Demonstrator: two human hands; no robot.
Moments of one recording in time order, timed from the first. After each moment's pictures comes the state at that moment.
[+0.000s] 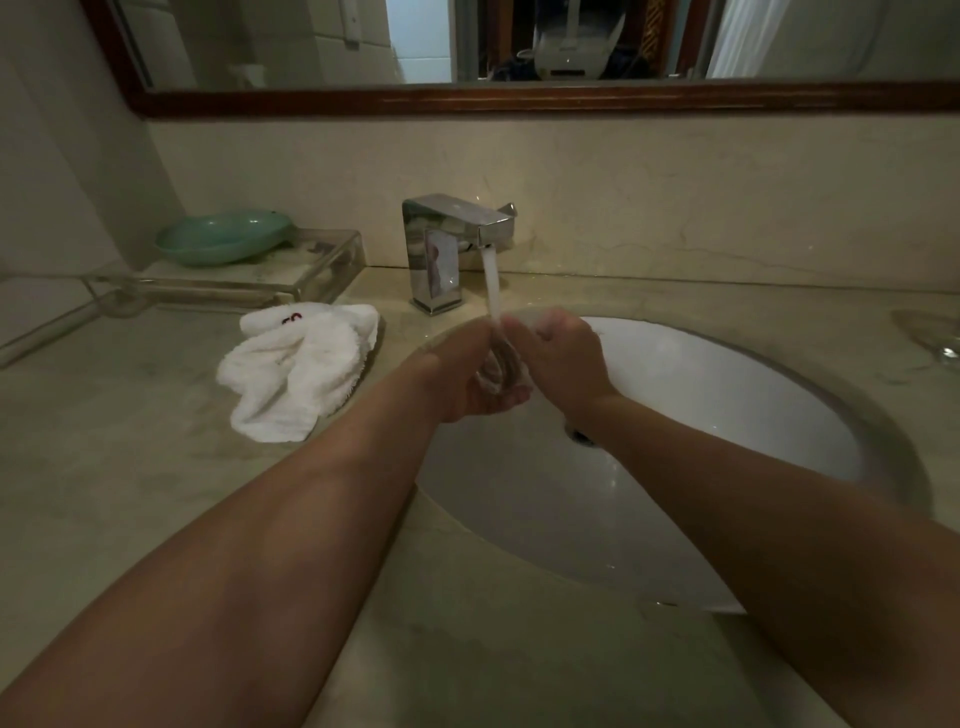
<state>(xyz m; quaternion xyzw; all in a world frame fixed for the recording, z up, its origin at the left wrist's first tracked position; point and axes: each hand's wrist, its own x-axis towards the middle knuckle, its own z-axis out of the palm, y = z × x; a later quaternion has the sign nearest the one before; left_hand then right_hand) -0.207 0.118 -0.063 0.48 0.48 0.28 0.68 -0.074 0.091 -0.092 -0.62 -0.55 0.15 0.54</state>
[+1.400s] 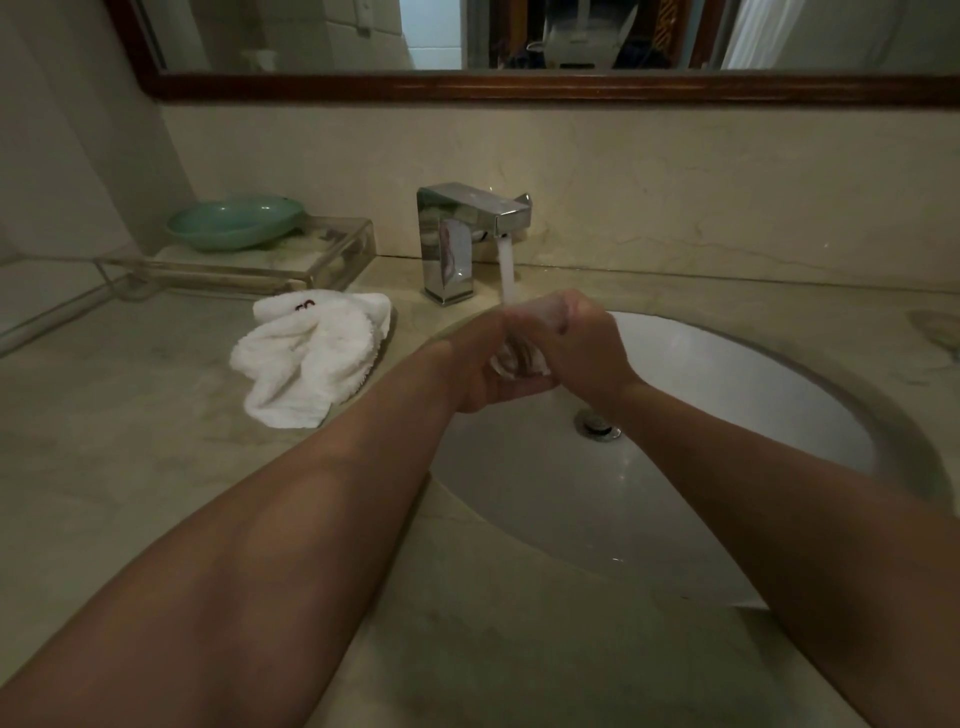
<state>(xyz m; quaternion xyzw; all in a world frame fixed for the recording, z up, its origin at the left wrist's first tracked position) -0.203 0.111 -0.057 0.46 0.45 0.30 0.71 -0.069 0.087 -0.082 -0.61 -0.59 0.14 0.51</state>
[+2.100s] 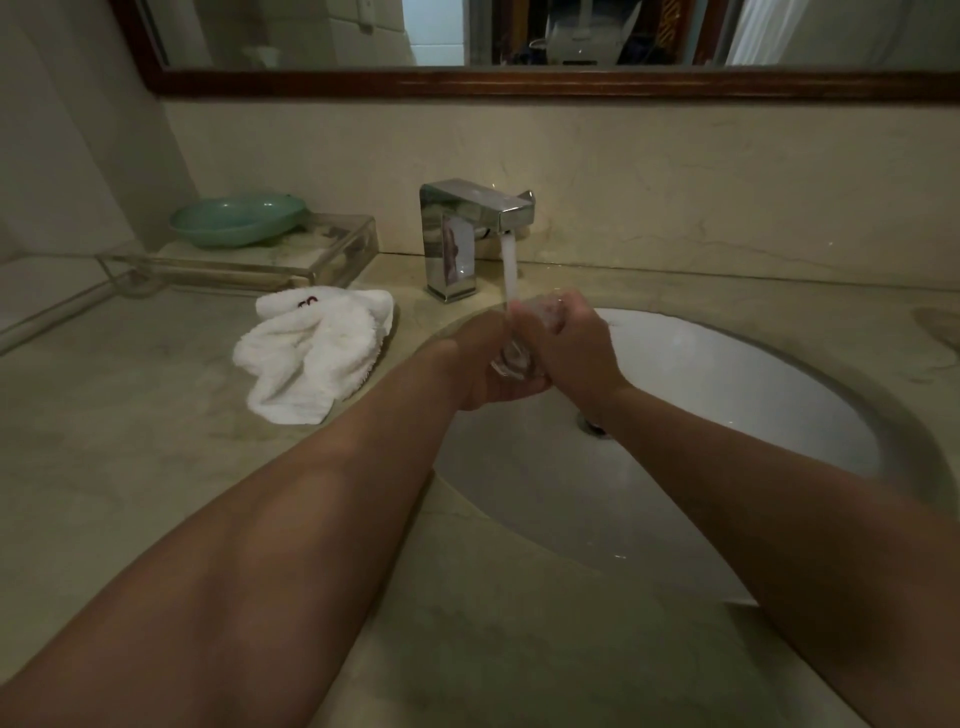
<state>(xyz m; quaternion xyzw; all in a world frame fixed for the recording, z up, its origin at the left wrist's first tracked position) -0.203 0.117 -0.063 0.47 0.46 0.30 0.70 -0.082 0.090 -0.090 -0.61 -0.55 0.17 0.54</state>
